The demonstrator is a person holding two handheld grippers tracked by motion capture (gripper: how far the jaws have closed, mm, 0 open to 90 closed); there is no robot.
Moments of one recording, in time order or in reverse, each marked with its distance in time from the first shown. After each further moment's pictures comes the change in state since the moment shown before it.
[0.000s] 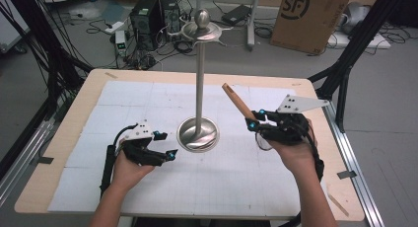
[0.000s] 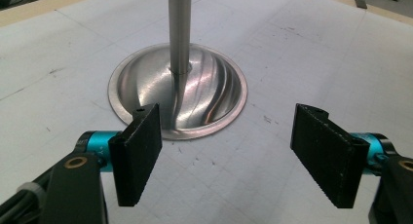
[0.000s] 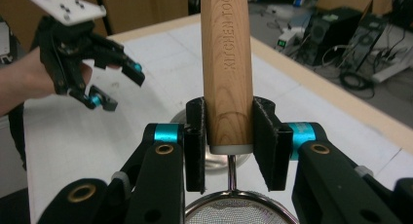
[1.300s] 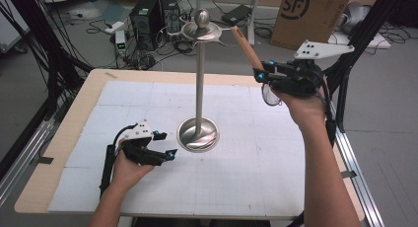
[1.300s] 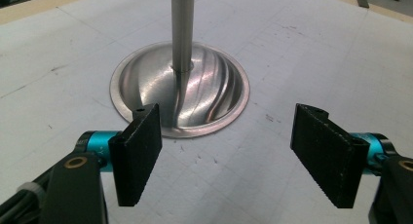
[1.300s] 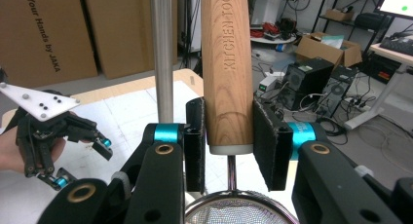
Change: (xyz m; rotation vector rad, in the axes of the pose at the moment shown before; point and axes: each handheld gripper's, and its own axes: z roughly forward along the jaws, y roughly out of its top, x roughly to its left) left arm 0.001 -0.001 0.000 0.007 0.003 -0.001; right arm -0.048 0.088 -0.012 -0.128 -0.029 -0.039
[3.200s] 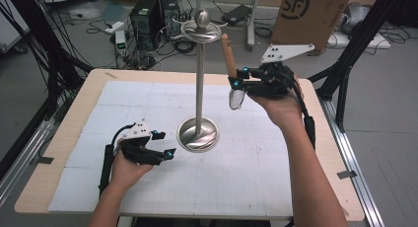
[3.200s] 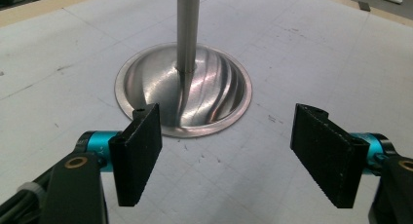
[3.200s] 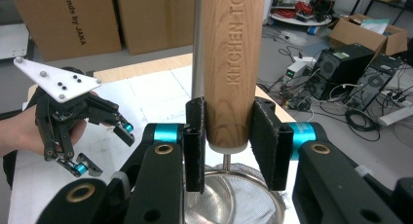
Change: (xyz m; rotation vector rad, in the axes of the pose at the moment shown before) left arm 0.002 0.000 -0.003 -0.012 0.003 -0.006; right arm 0.021 0.001 0.049 0.098 0.107 -0.054
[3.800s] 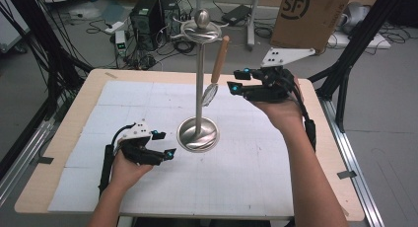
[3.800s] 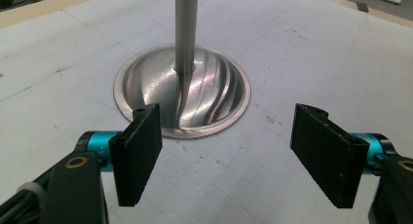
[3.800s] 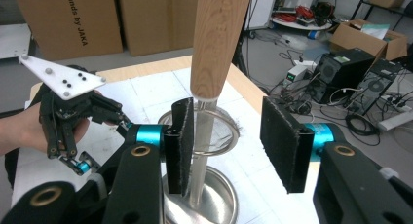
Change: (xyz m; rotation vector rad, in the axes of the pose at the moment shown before) left arm -0.001 0.000 0.000 -0.008 -0.008 -0.002; right arm 0.005 -0.006 -0.003 -0.015 0.003 -0.012
